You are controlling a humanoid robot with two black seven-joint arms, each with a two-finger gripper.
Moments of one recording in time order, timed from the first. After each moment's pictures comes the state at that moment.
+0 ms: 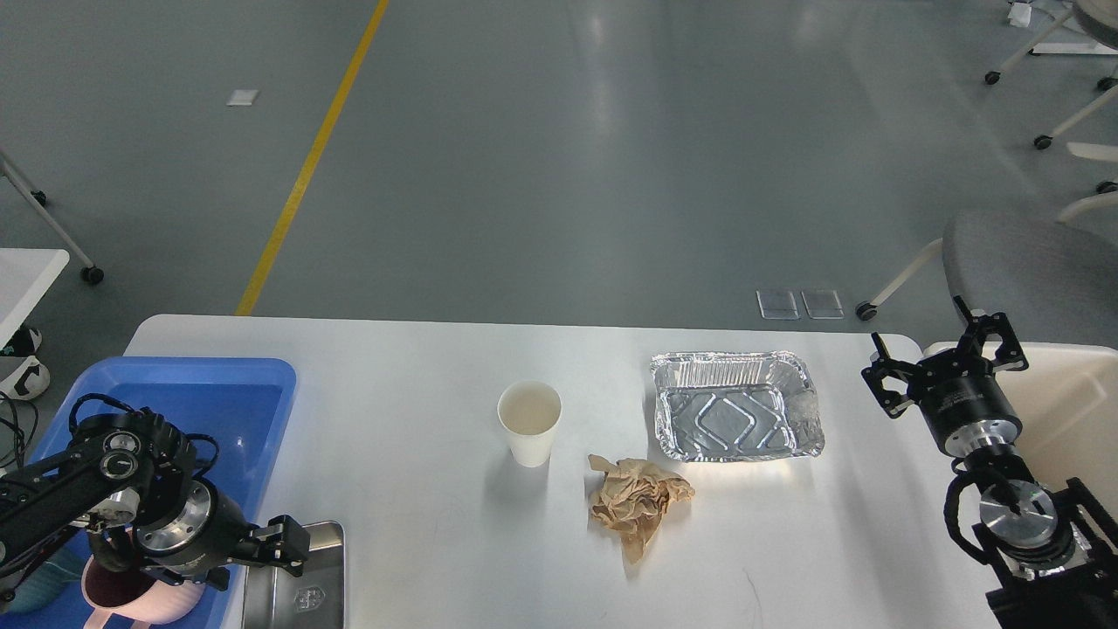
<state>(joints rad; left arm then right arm) -0.48 0.61 -0.65 -1.28 1.01 -0.90 0.81 0.23 -0.23 1.53 0.94 -0.16 0.31 0.07</state>
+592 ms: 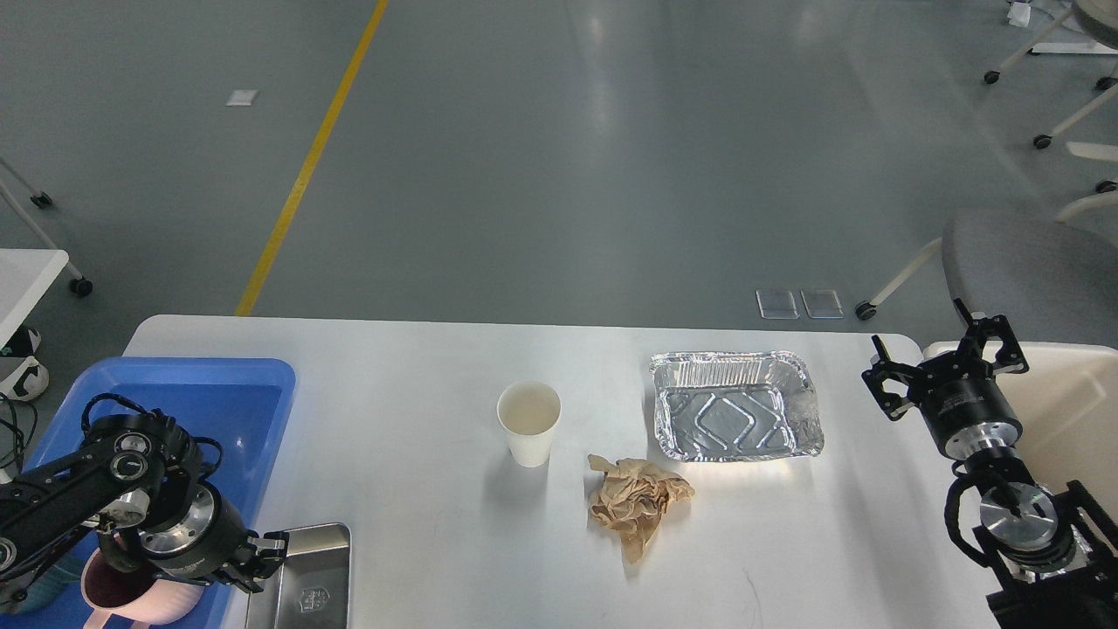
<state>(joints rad) -0.48 0.59 -0.65 -1.28 1.02 -0.92 0.88 0.23 -0.23 1.53 0.94 -0.16 0.31 0.07</state>
